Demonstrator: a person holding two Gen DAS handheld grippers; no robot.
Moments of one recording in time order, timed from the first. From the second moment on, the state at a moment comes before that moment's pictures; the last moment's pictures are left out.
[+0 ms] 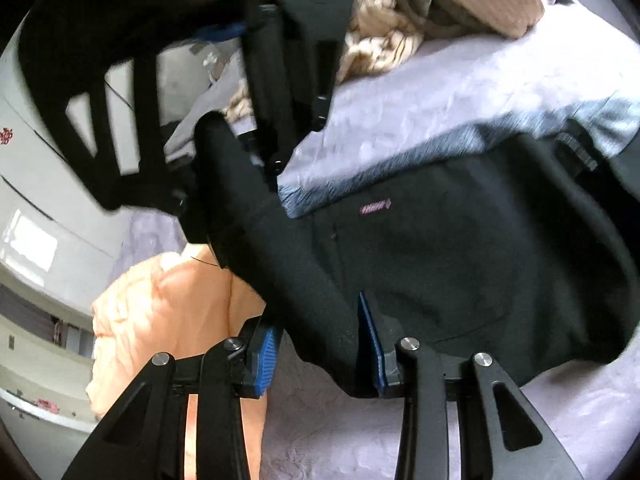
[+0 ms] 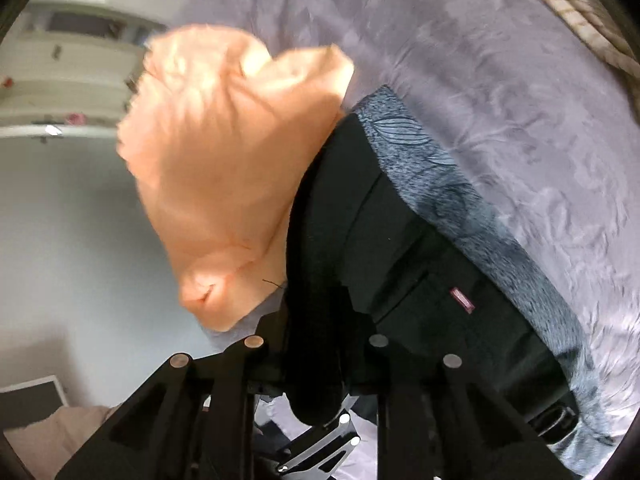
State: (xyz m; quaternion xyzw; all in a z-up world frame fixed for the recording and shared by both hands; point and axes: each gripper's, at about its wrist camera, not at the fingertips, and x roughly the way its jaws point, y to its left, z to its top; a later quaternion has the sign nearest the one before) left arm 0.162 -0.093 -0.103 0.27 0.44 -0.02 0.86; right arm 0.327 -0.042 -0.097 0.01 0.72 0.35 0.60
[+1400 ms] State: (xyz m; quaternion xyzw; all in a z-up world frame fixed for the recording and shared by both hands) left arm 0.071 -0.387 -0.081 0.35 0.42 -0.34 0.77; right arm 0.134 -0.543 -0.153 0.44 0.55 0.15 0.69
